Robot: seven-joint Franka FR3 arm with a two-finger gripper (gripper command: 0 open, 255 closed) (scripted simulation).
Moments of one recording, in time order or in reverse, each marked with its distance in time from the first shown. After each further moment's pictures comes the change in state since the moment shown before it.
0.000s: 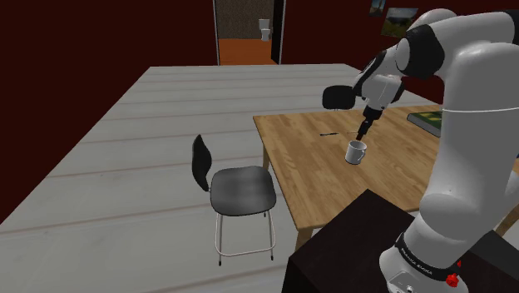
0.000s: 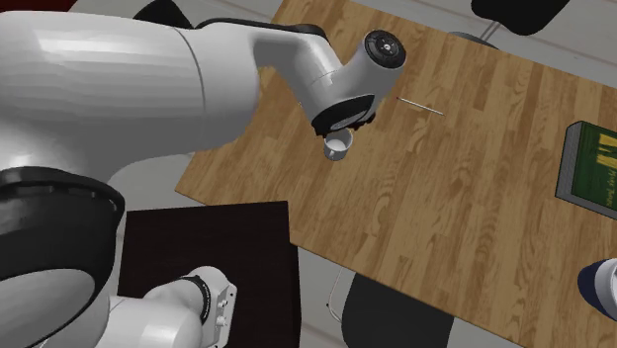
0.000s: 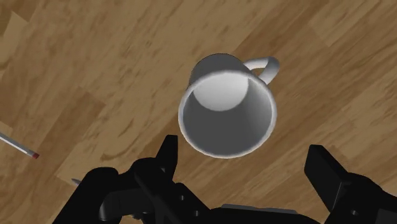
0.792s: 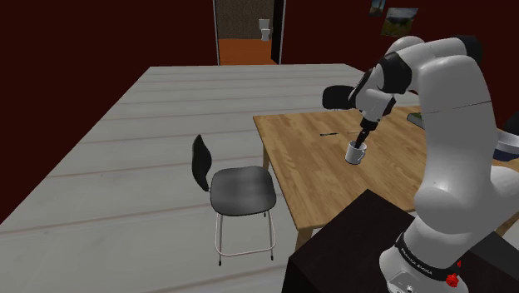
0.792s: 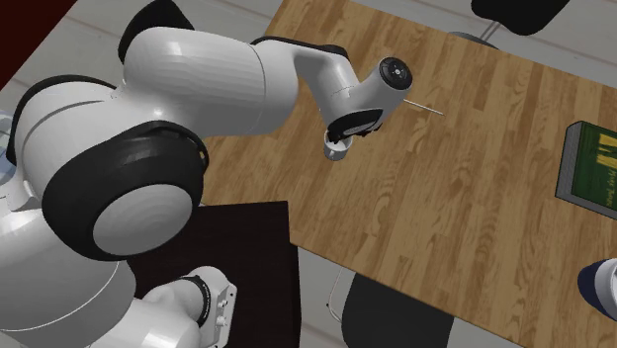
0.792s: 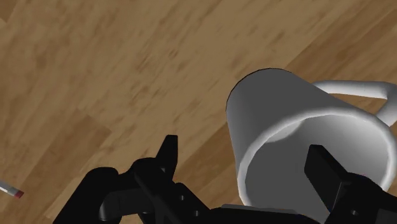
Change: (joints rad) arm -0.148 0.251 0.105 0.169 0.144 0.022 -0.124
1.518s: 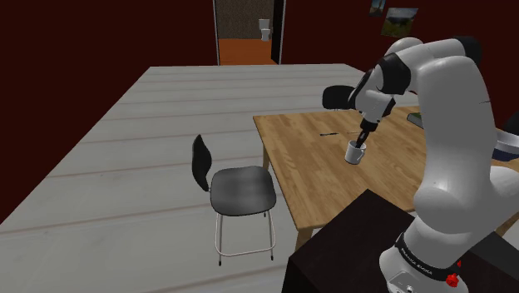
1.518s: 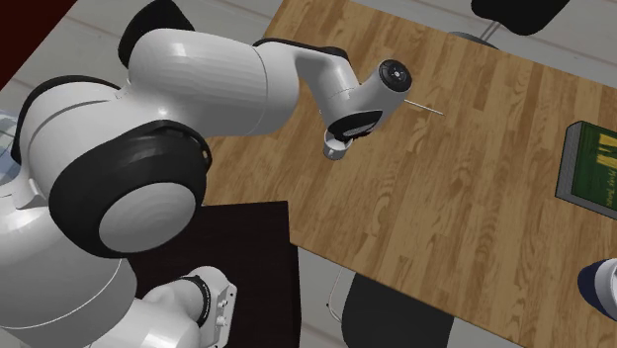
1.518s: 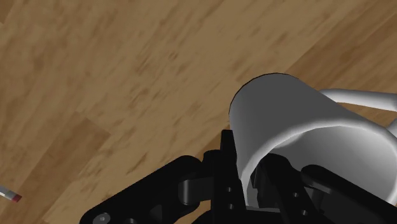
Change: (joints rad) arm -0.006 0.010 0.005 0.002 0.007 0.007 -0.006
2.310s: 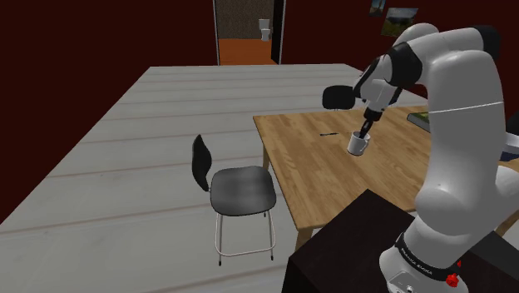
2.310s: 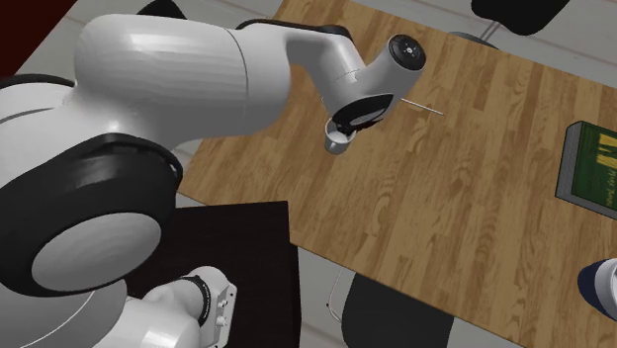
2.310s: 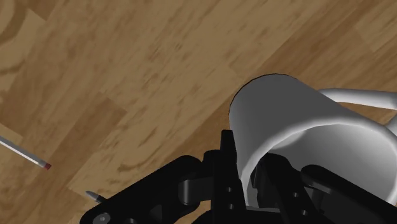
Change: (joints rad) arm 0.043 -0.103 -0.059 -0.004 -0.078 -0.086 0.054
